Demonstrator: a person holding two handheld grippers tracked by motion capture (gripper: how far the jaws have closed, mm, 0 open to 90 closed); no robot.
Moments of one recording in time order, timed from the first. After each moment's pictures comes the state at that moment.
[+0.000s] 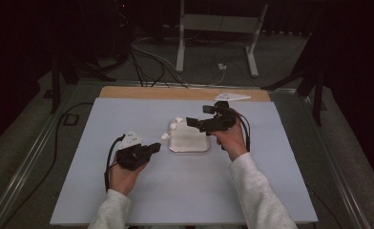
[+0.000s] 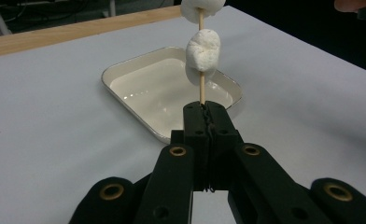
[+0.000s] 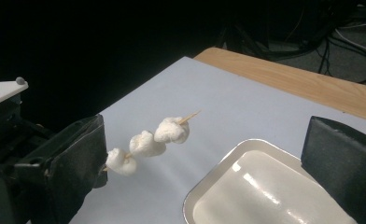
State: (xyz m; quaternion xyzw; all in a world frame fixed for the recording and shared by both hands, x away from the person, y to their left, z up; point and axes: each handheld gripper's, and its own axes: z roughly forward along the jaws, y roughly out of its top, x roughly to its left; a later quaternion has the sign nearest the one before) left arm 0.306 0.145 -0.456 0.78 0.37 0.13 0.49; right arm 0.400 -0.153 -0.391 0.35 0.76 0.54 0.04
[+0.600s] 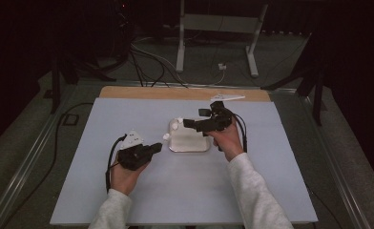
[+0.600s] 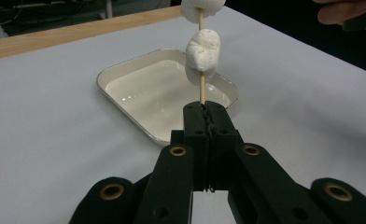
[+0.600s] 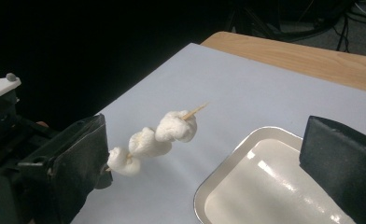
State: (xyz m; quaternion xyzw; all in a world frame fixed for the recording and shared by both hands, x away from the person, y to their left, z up) left arm 0.307 0.142 -0.455 0.78 0.36 0.13 0.50; right arm 0.408 -0.146 -0.402 0.37 0.76 0.53 0.01
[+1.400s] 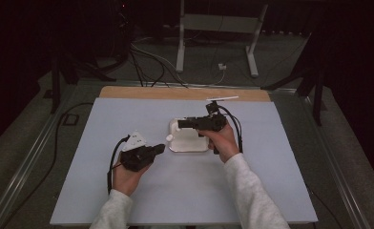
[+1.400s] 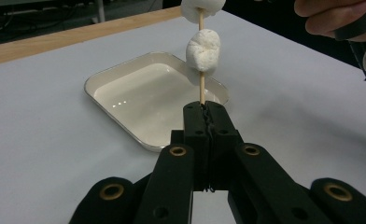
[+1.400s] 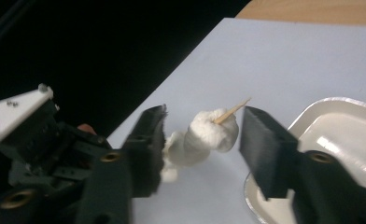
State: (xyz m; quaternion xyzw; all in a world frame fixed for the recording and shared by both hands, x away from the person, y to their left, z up) left arm 0.304 0.134 -0.455 0.78 0.34 0.13 0.50; right arm 0.415 -0.136 -0.415 0.40 0.74 0.53 -0.13
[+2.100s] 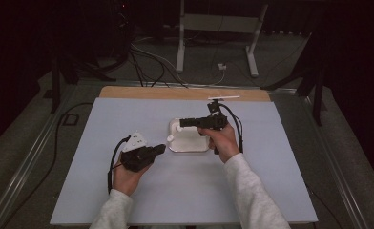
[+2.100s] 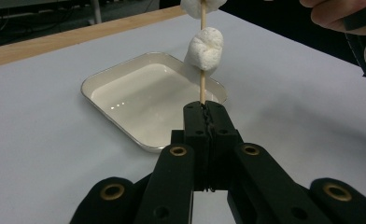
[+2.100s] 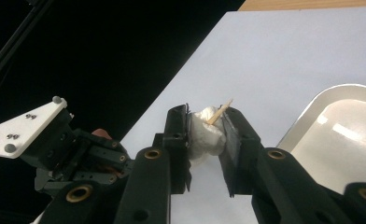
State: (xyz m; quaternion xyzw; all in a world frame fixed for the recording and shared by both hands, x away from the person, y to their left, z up) left arm 0.305 0.135 -0.457 0.78 0.34 0.13 0.50; right arm 0.415 -0.140 -0.411 0.41 0.73 0.52 -0.15
